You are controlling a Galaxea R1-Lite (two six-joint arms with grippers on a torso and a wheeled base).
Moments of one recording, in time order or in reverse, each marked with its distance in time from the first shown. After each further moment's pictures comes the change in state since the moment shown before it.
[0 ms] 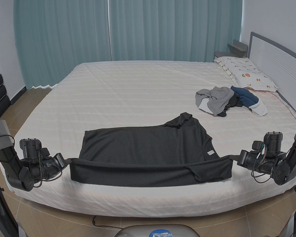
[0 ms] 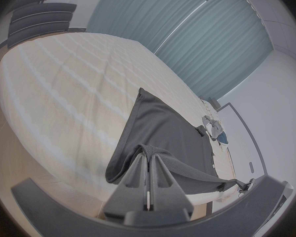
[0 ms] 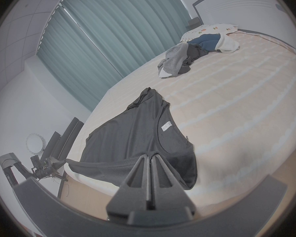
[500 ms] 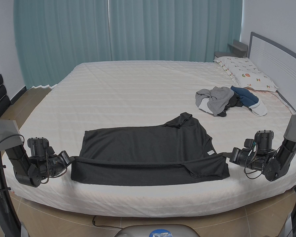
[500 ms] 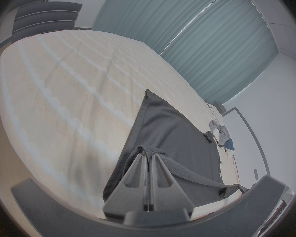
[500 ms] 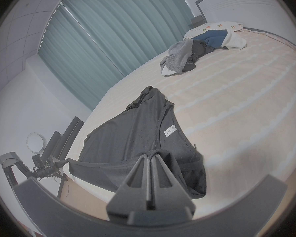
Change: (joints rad) left arm -0.018 0.124 -0.126 0.001 0.064 -0.041; right arm 0.024 0.126 -0.133 -0.003 -0.001 0.007
